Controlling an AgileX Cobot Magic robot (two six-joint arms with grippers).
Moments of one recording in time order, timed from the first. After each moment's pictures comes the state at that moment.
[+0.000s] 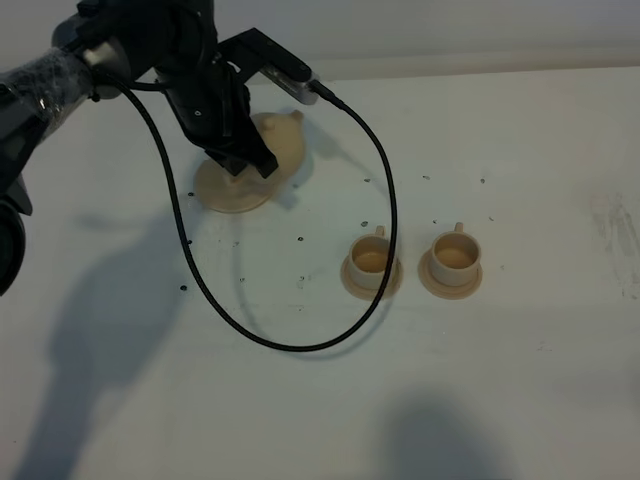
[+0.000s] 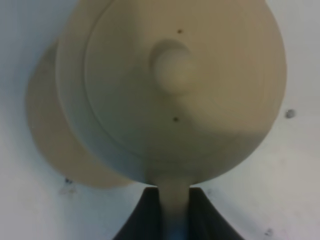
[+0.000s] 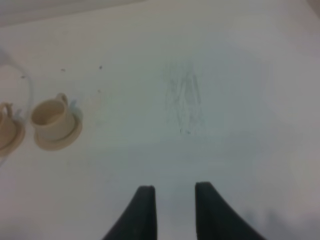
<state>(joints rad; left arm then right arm) -0.39 2.22 -1.94 -0.02 1.07 0.40 0.09 -0.01 -0.49 -0.06 1.07 0.15</state>
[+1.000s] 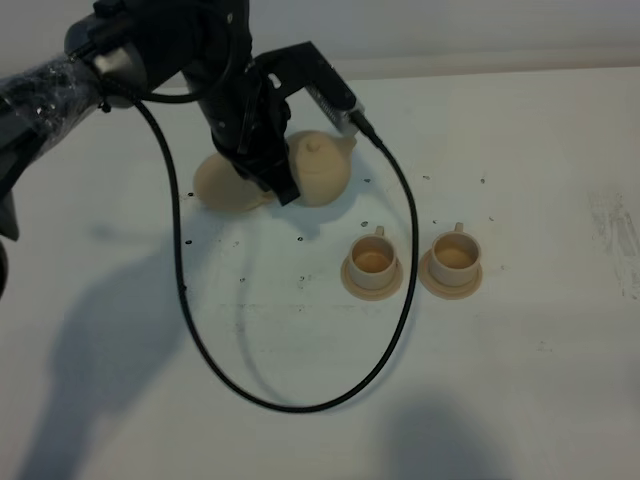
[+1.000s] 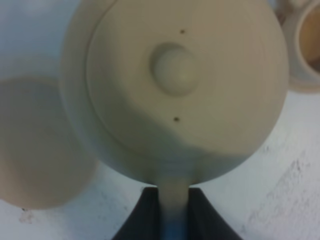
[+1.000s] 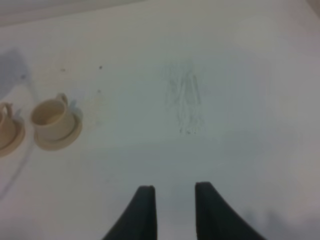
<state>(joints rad) -0.48 2.11 -1.82 -0.05 1.07 0.56 0.09 -0.01 -0.49 -0.06 1.07 0.15</state>
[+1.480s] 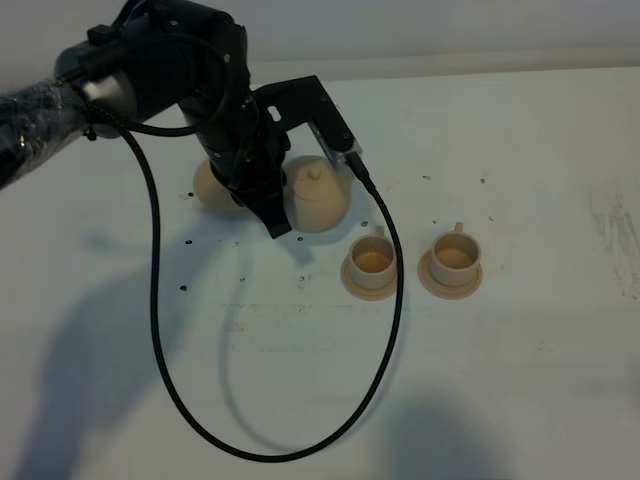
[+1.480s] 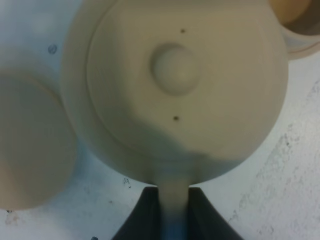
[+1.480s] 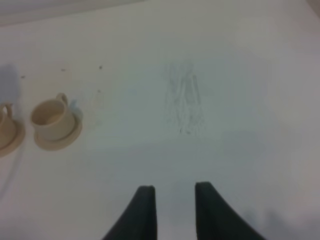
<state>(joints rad) -0.52 2.04 -1.66 -0.03 0.96 0.63 0.09 -0.01 -0.49 -0.06 1.07 0.15</state>
